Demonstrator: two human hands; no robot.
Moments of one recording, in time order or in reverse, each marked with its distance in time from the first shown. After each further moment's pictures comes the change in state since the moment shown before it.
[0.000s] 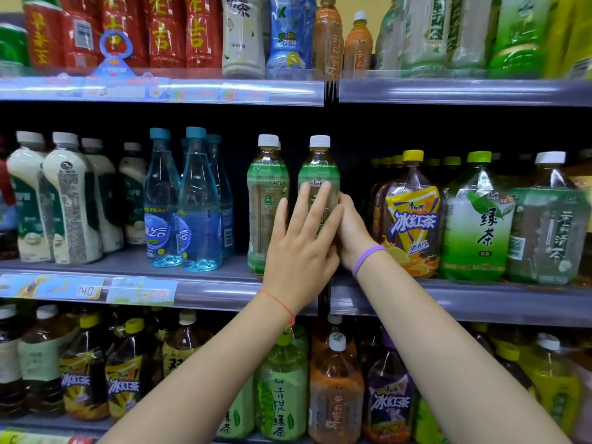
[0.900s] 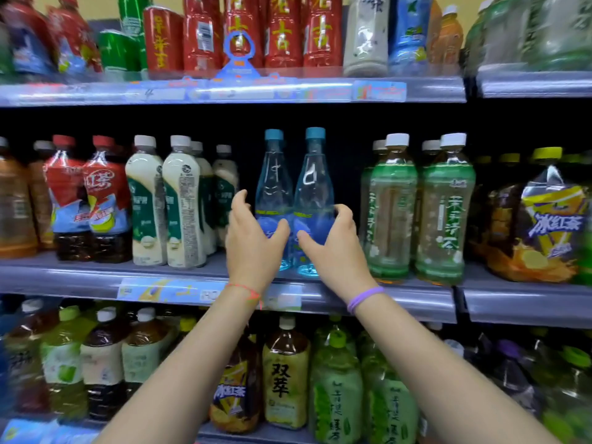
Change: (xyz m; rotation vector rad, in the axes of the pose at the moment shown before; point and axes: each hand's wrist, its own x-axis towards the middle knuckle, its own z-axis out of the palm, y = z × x) left_hand -0.064 -0.214 -0.027 -0.621 0.107 -0.754; right_hand -0.040 0.072 0.180 -0.800 0.102 -0.433
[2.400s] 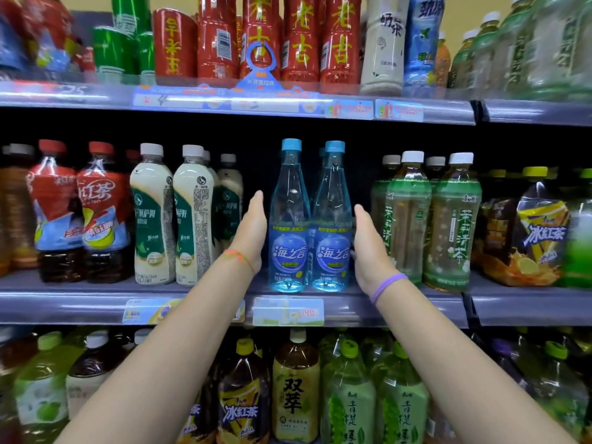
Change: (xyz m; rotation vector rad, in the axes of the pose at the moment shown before) left_hand 0.074 -0.017 -0.017 -0.705 -0.435 -0.667; right_hand 0.040 -0.003 0.014 0.634 0.055 0.465
